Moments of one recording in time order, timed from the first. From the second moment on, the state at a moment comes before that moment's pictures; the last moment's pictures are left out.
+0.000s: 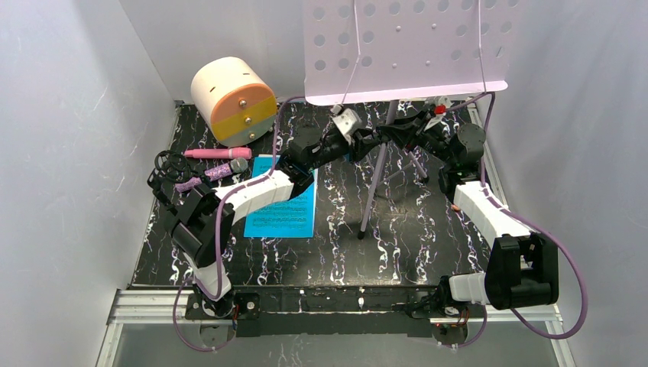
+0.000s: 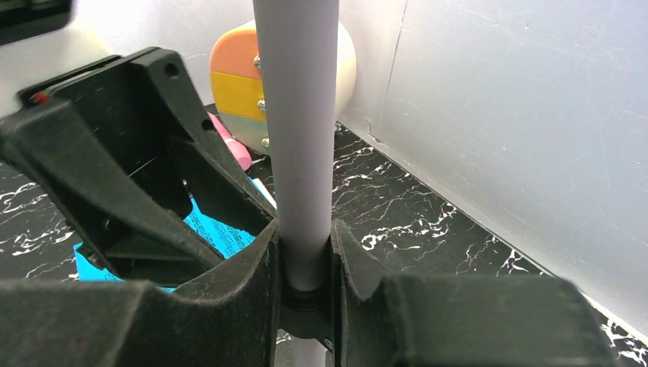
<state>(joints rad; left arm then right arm) -0.74 1.74 1.20 0.65 0.39 0.10 0.15 1.32 0.84 0.71 -0.82 0.17</state>
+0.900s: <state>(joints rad) -0.71 1.60 1.11 0.57 0.23 -0.90 0.15 1.34 0.88 0.66 -0.83 0.16</state>
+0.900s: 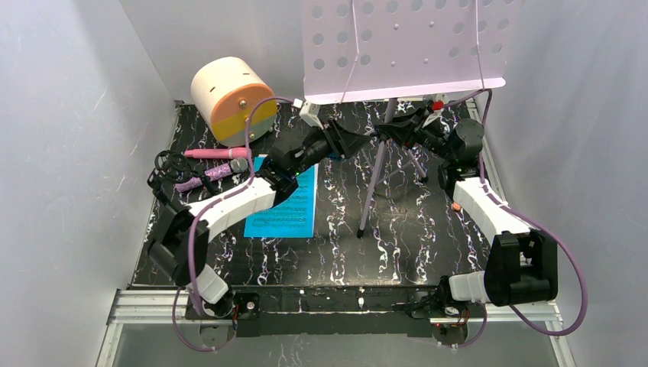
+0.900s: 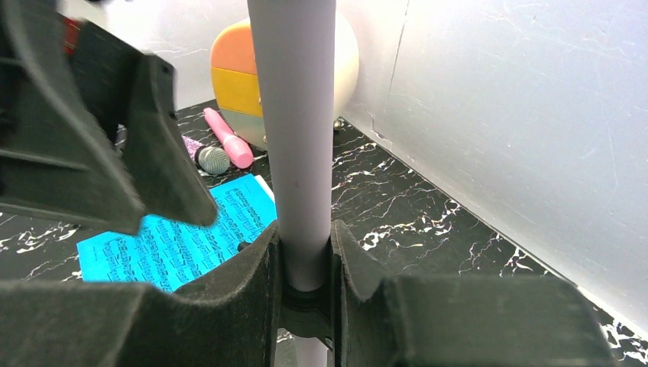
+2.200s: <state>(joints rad) -0.70 1.76 1.12 0.83 0.53 0.37 0.15 1.34 0.89 0.63 -0.83 0.13</state>
